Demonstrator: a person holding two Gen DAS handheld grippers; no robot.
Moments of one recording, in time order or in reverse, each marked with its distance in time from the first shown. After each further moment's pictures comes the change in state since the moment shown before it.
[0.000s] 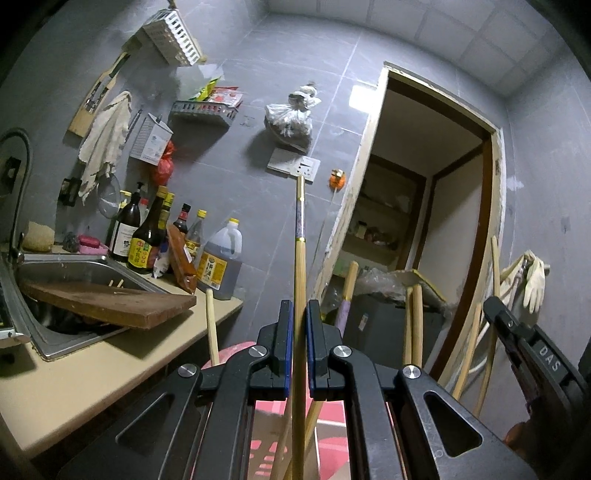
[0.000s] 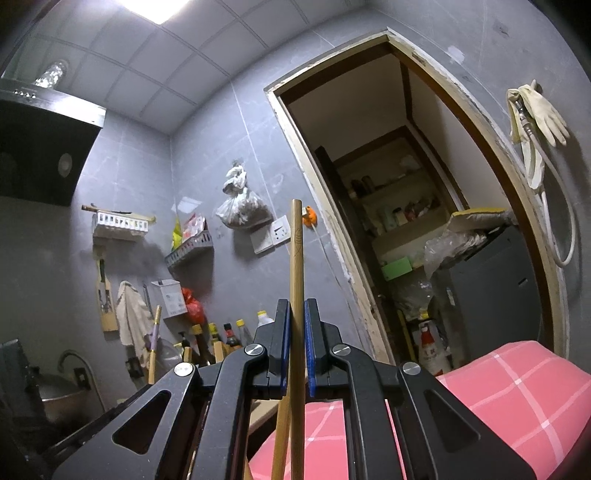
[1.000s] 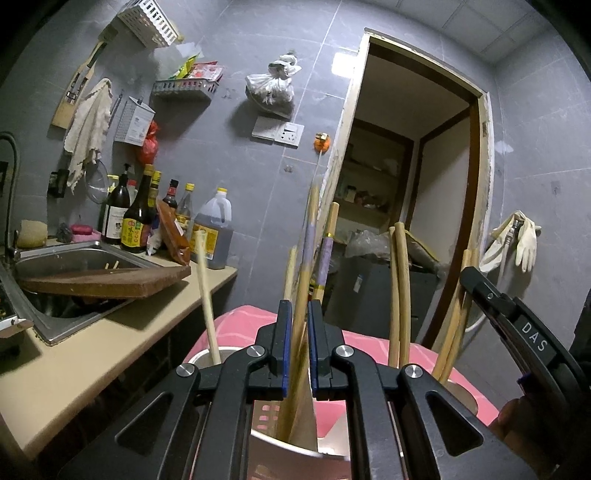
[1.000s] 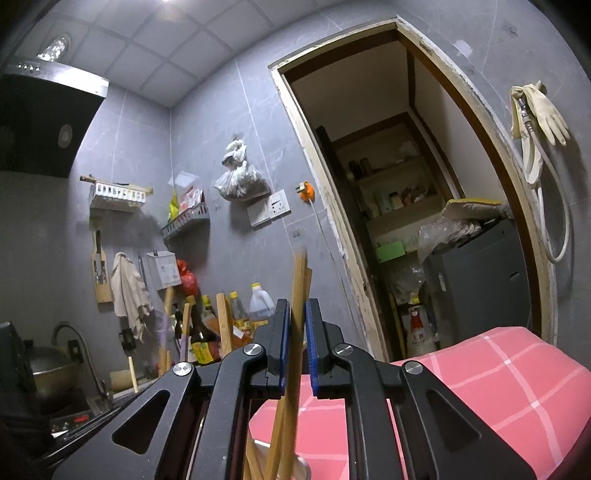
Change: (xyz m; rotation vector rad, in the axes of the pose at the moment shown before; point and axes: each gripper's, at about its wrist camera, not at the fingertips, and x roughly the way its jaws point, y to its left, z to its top) left arm -0.003 -0.006 -0.026 0.056 0.133 -0.031; right arm -0.008 0.011 -0.012 -0.045 0.096 -0.031
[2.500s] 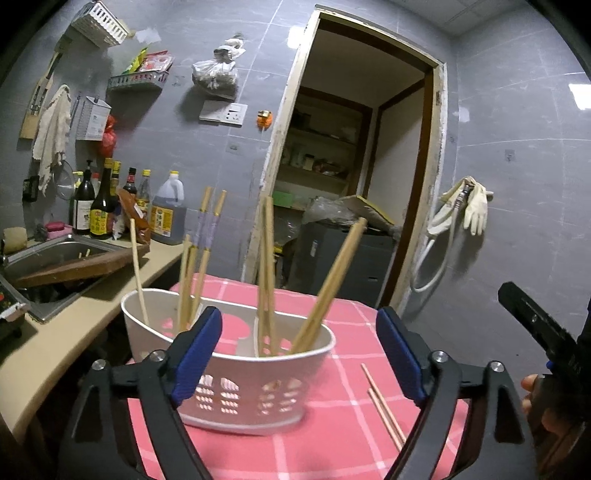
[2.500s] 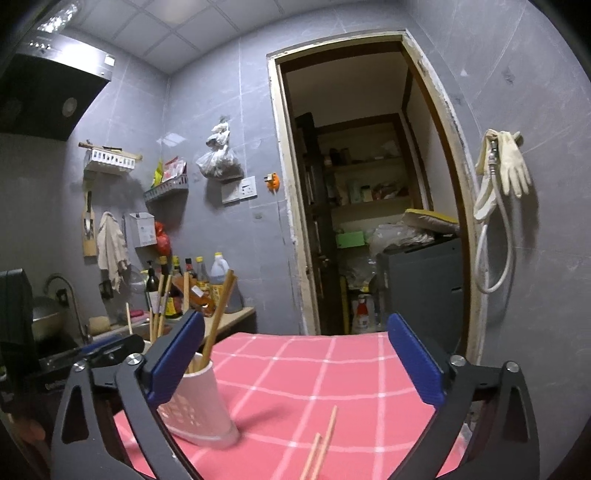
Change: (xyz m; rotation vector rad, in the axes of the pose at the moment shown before) left arm -0.065 -0.089 -0.007 0.071 0.143 -0.138; right arm -0.137 -0.058 0.058 -0.170 0.138 -0.124
